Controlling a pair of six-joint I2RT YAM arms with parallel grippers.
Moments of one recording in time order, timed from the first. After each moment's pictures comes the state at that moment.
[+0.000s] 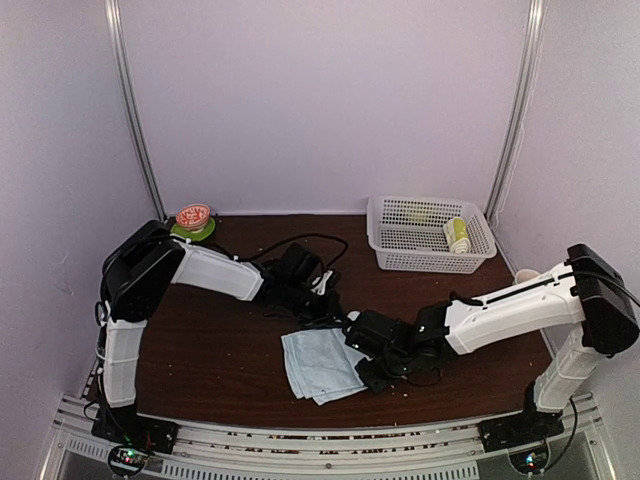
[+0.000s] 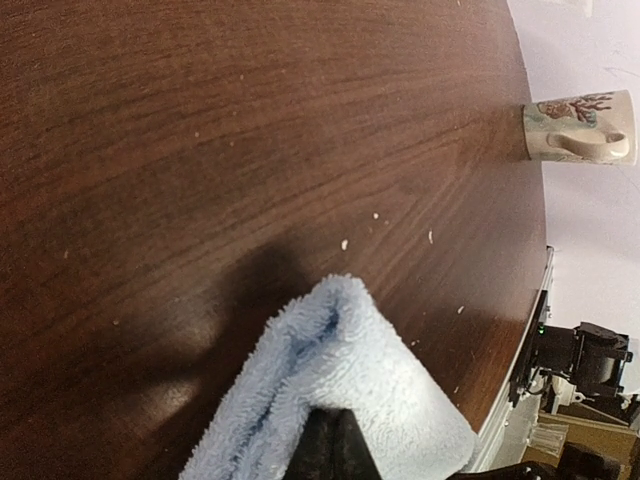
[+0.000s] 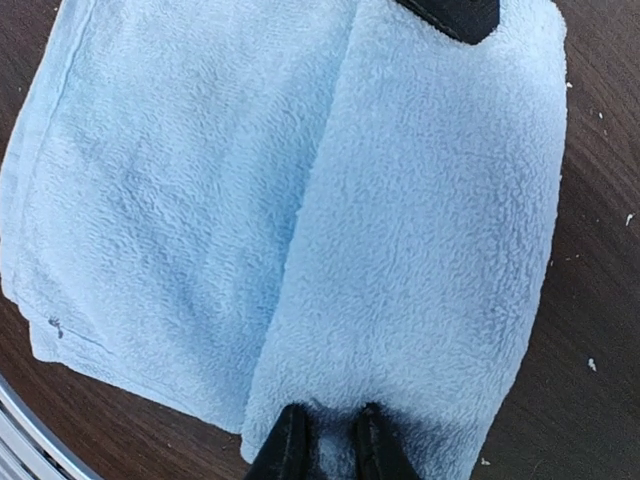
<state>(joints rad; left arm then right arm) -0.85 2.14 1.33 0.00 0.52 -0.75 1.20 1.66 0.94 -0.47 0.21 0.53</state>
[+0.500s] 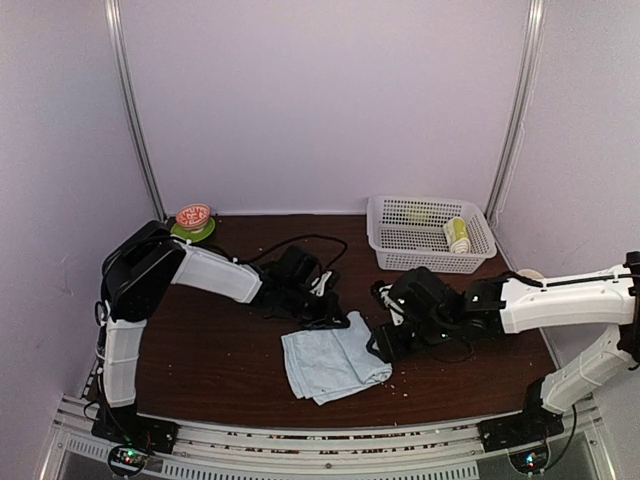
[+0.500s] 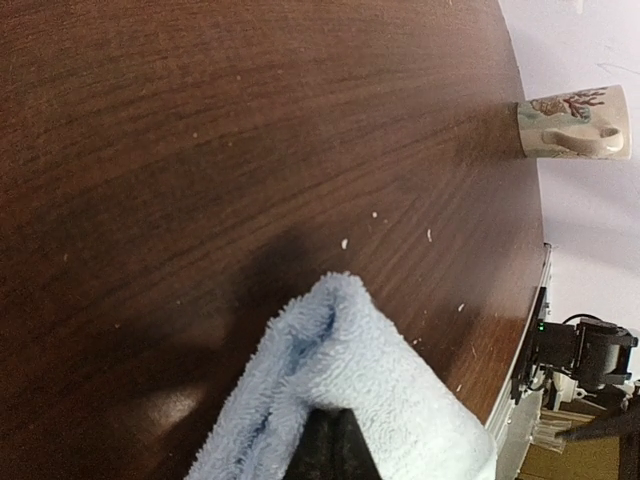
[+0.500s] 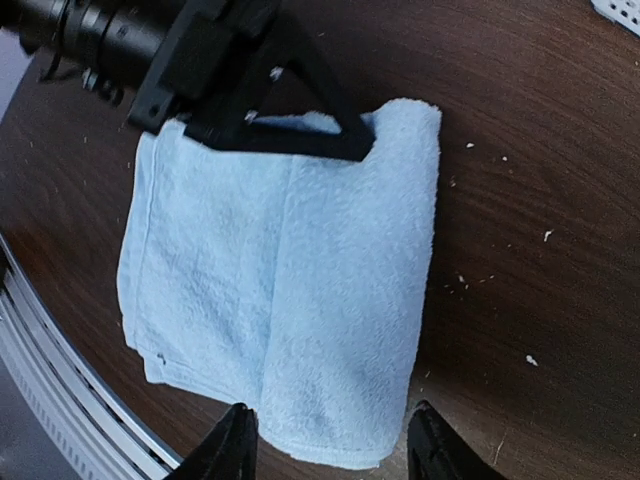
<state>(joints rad) -0.85 2.14 1.30 0.05 0.52 -0.74 1.06 1.38 0.86 -0.42 0.10 0.58</state>
